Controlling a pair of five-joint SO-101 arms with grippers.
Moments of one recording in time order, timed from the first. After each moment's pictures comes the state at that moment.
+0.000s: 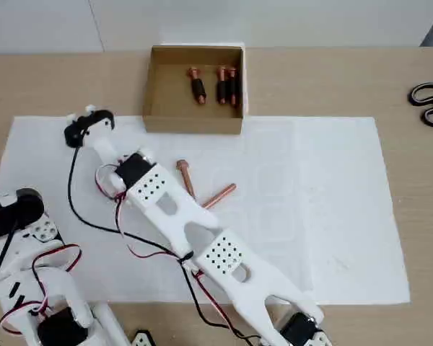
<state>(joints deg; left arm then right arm) -36.6 -103.3 78.4 47.8 -4.2 -52.1 76.6 -88.7 85.5 -10.4</state>
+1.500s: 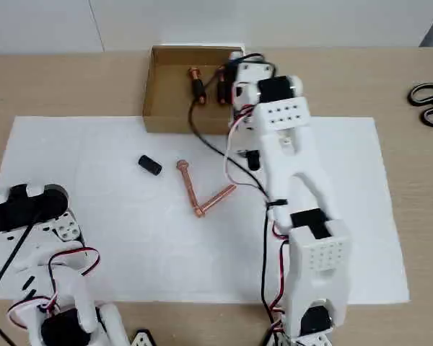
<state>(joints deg) -27.1 -103.3 76.3 57.0 -4.2 -14.9 30.4 -37.8 97.2 -8.3</state>
